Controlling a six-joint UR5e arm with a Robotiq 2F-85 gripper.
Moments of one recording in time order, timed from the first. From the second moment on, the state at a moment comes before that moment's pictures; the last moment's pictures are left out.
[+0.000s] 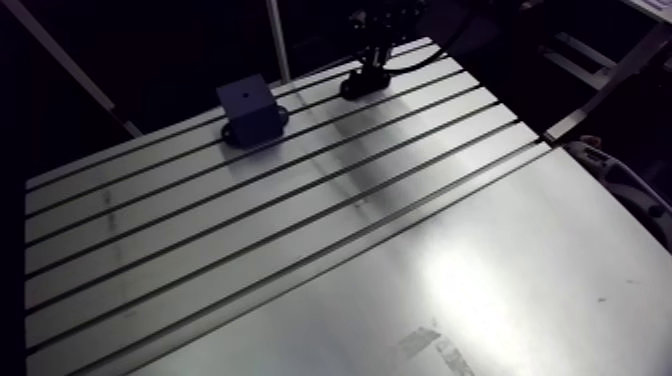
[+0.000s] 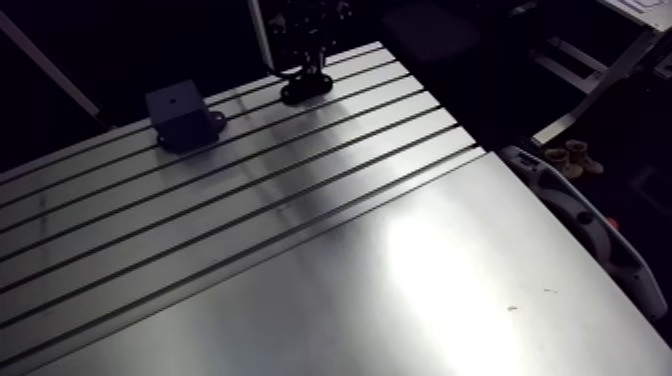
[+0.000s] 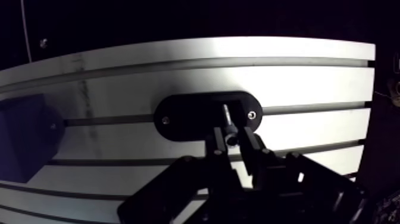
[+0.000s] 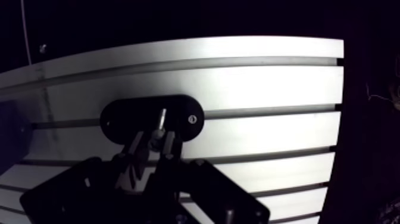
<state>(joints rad) -0.50 -0.97 1.54 -2.21 -1.53 -2.02</state>
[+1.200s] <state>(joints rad) -0.50 -0.98 1.54 -2.22 -1.53 -2.02</state>
